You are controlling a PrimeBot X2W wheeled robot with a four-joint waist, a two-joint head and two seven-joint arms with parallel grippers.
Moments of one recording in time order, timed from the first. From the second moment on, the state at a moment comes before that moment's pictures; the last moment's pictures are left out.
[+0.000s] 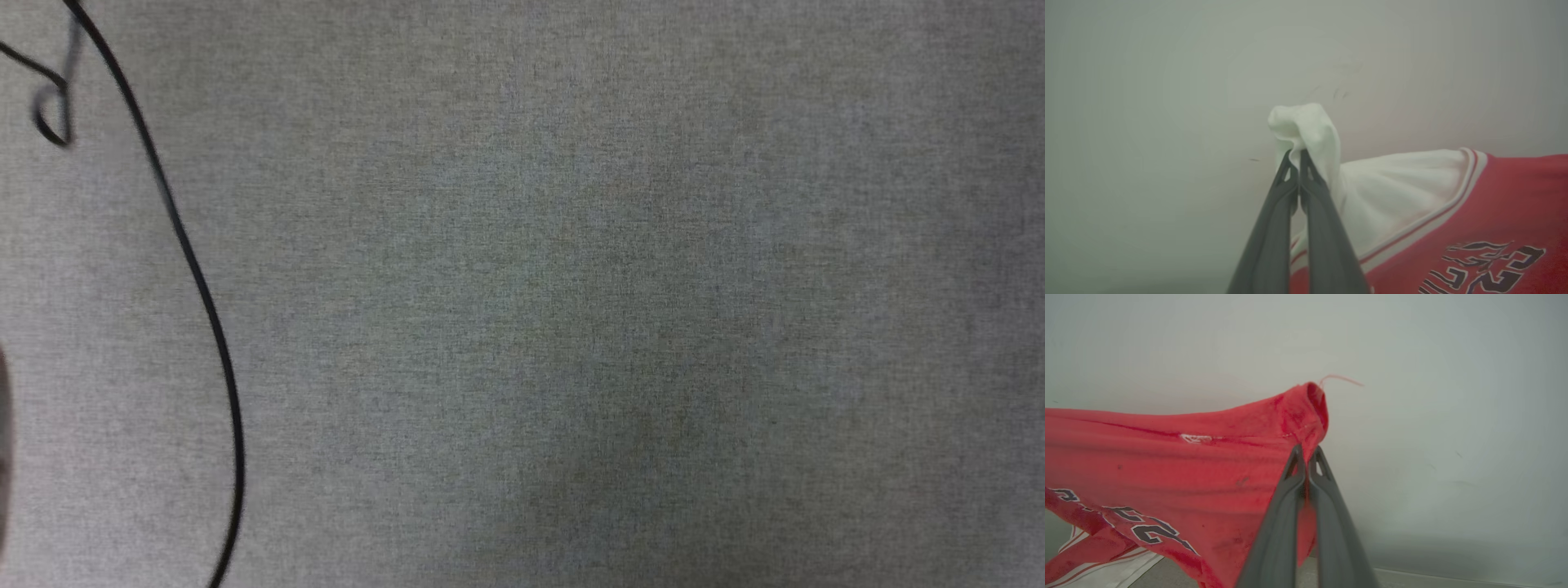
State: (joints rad) left arm -1.56 0.41 -0.28 0.90 -0.54 -0.13 -0.19; right arm -1.56 -0.21 -0.03 0.83 0.17 0.13 0.16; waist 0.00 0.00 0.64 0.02
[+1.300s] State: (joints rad) left arm 0.01 0.50 -0.37 0.25 -0.93 0.05 -0.21; right arm -0.01 -0.24 -0.01 0.31 0.48 0.13 0.16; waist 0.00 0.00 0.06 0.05
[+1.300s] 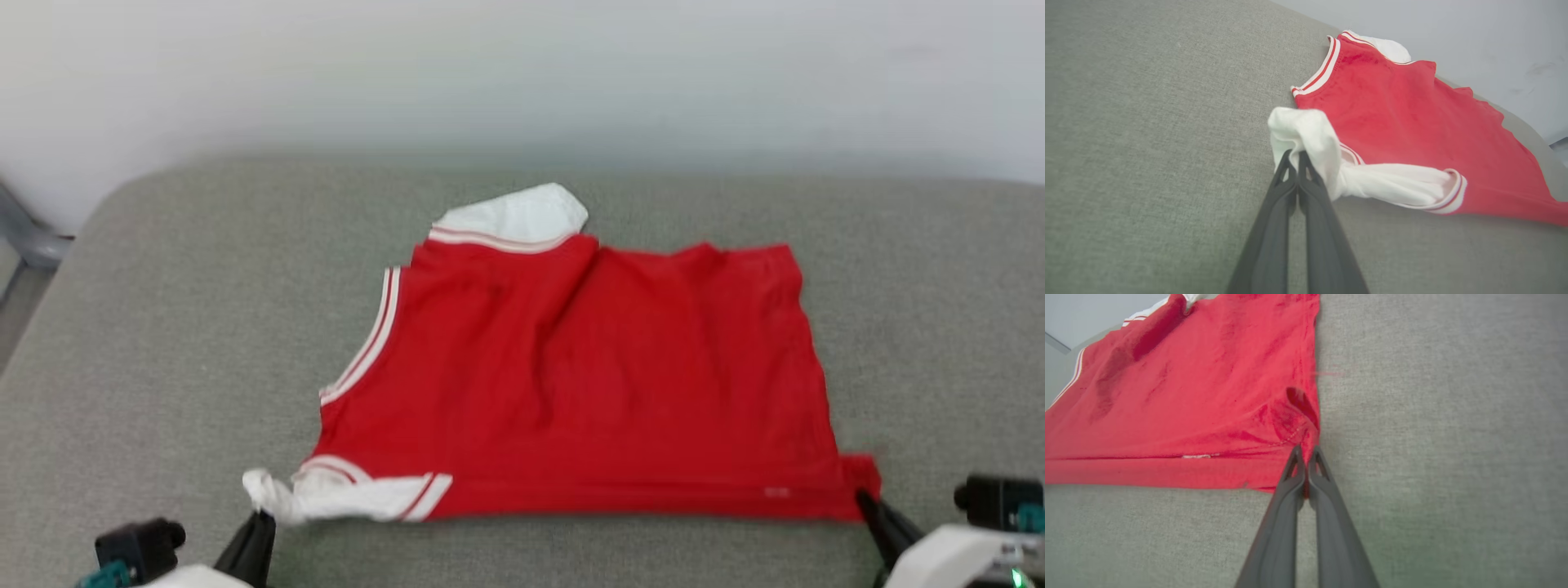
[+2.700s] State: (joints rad) left arm -0.29 0.44 -0.46 0.36 -0.89 -0.02 -0.13; right arm -0.06 -0.16 -0.03 0.21 0.32 0.13 0.24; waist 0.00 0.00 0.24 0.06
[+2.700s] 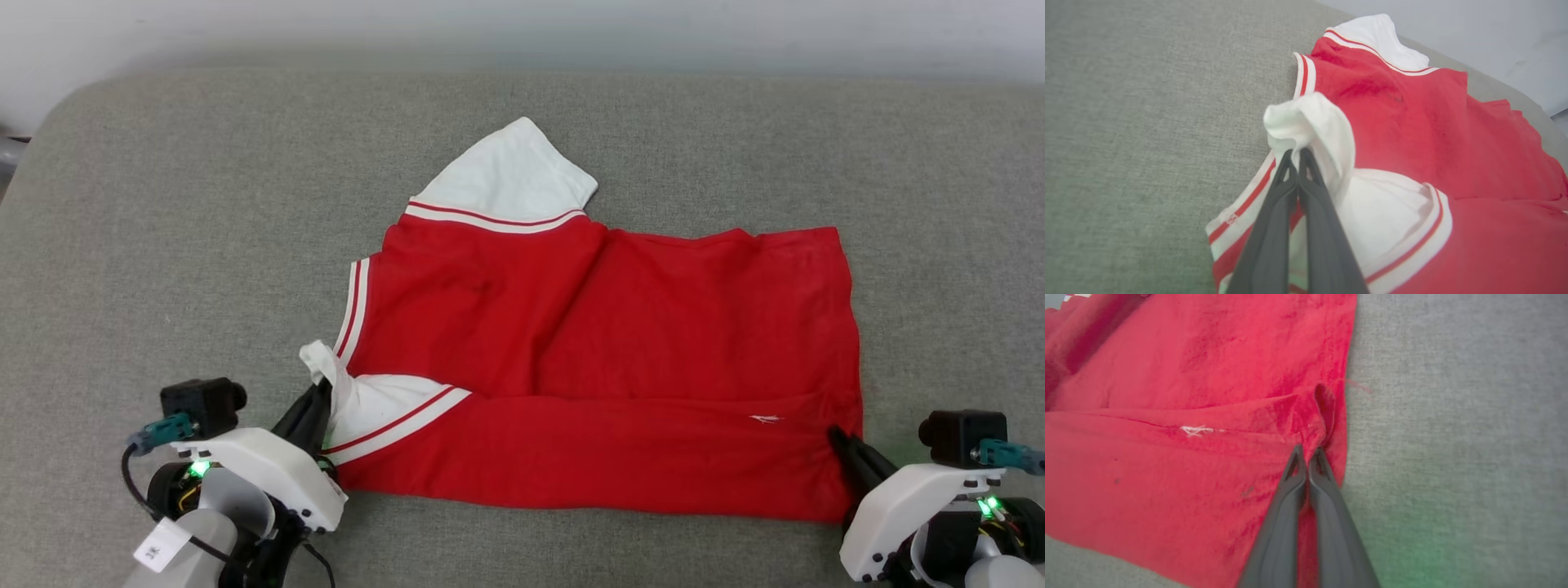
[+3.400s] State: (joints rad) left arm -0.32 0.48 -0.46 0.52 -0.90 0.01 -0.09; right arm -0.04 -0.15 -0.04 0.20 0.30 0.13 -0.08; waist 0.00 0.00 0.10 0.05
